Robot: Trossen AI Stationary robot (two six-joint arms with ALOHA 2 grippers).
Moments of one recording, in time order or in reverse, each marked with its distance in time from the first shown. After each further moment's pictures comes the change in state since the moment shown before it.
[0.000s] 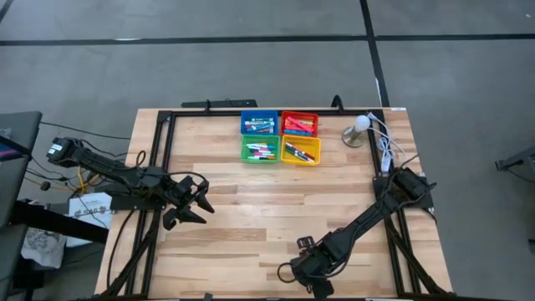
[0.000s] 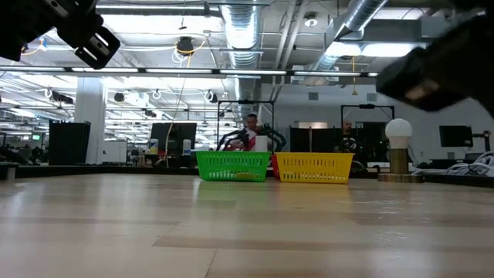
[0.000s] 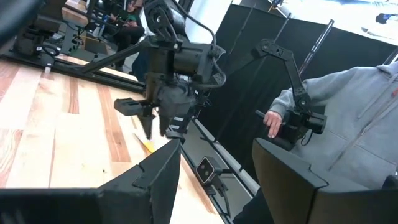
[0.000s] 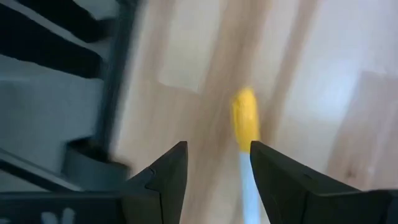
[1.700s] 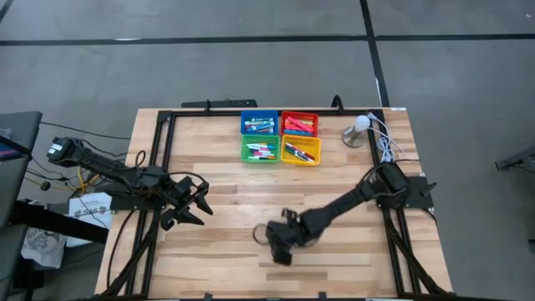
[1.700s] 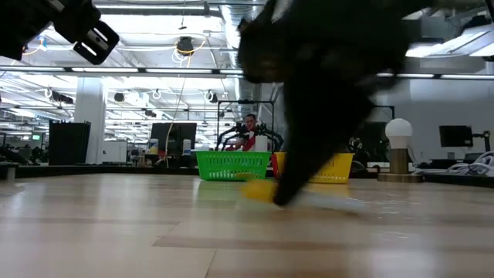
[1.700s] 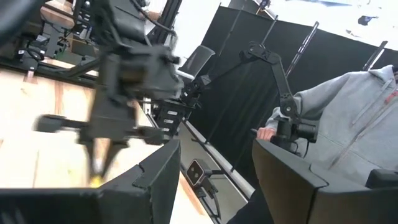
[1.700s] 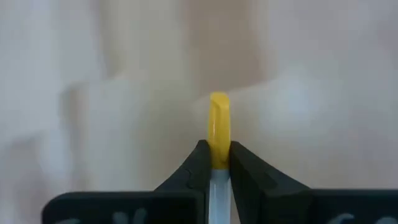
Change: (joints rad) left arm -0.002 0.004 0.000 0.031 0.037 -0.006; right arm -0.231 0.084 0.002 0.180 0.239 0.182
